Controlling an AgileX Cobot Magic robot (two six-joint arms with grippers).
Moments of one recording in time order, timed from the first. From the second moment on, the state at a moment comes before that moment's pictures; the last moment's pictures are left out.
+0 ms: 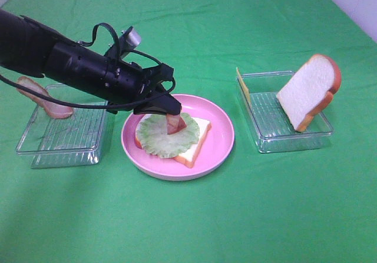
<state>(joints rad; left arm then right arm) -0.37 2.04 -1.19 -1.39 0.68 0.94 0.03 -0.01 -0.51 0.07 1.07 -0.11</state>
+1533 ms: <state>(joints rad) -0.36 2.05 -1.19 -1.40 0.65 0.97 0.03 -0.01 -0.51 0.08 1.07 -0.11</state>
